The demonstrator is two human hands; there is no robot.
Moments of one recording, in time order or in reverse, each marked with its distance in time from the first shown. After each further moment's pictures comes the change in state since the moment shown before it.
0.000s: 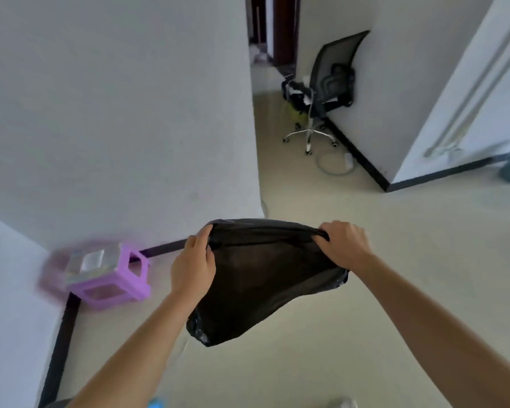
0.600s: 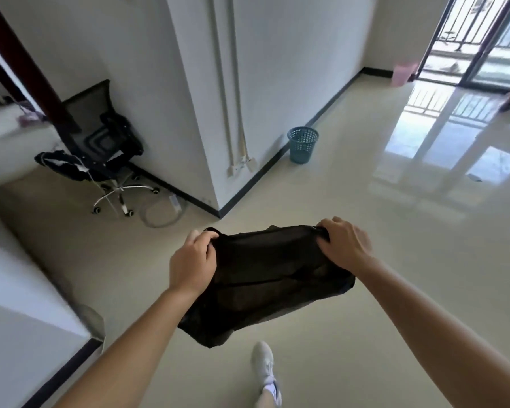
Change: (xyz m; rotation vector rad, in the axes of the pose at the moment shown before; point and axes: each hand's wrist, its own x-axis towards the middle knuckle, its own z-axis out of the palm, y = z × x) left_hand 0.129 0.592 0.300 -0.202 -0.214 0.759; right_hand -0.096 0.580 -0.090 0.086 0.249 0.736
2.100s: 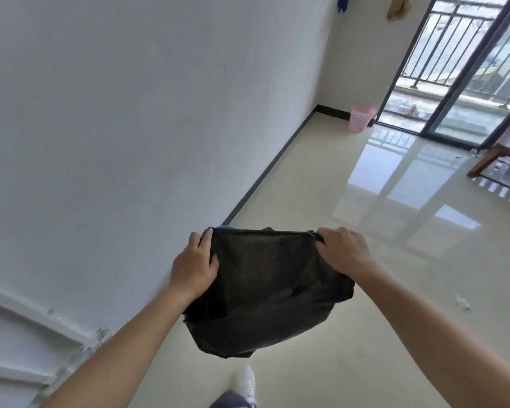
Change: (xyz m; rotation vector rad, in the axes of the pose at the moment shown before) left_hand 1.076 0.359 0.575 0.021 -0.277 0.097; right_hand 1.062 0.589 -0.120 -0.209 -0.072 0.141
